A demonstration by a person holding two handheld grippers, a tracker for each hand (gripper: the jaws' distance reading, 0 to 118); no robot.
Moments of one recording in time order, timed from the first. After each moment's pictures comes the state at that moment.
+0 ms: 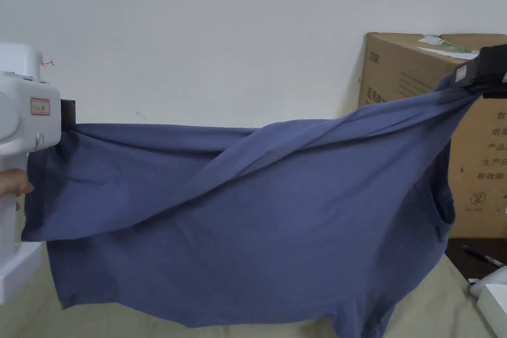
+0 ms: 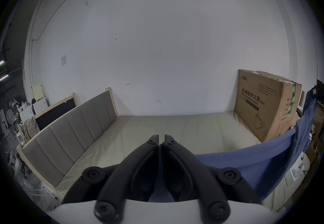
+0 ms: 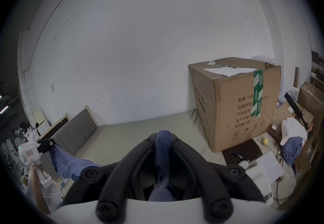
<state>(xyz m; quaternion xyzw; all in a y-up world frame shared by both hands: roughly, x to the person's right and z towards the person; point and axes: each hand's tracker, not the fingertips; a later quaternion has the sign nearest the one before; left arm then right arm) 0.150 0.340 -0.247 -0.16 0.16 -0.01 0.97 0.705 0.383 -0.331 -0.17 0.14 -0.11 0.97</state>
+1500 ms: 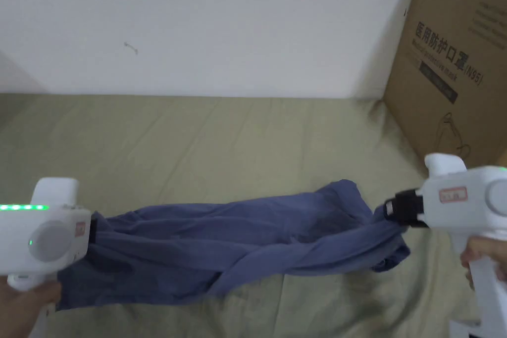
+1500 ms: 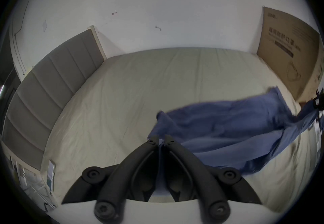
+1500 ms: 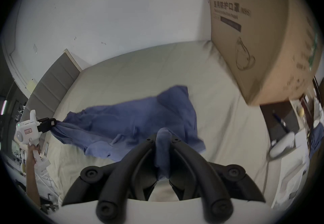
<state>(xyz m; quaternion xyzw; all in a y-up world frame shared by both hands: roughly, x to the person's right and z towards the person) 0.082 0.054 -0.391 -0.39 0.18 0.01 0.90 0.601 0.097 -0.478 -0.42 0.16 -0.05 0.89</state>
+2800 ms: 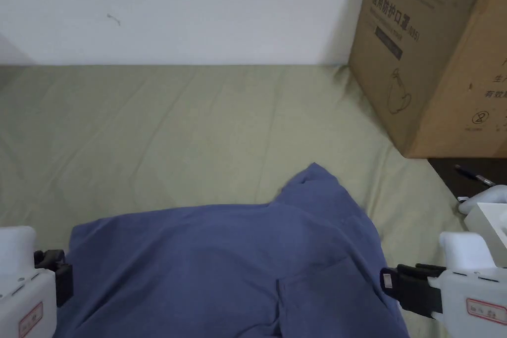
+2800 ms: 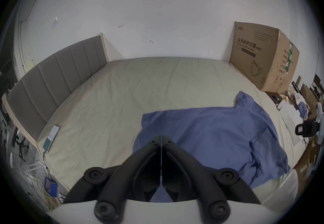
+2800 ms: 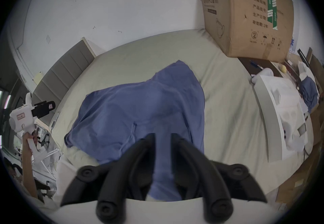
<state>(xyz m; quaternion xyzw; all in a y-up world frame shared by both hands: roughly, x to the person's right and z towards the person) 0.179 0.099 -0.148 -0.32 0.14 0.04 0.94 0.650 0.084 -0.221 -0.42 0.19 -0.04 0.89</state>
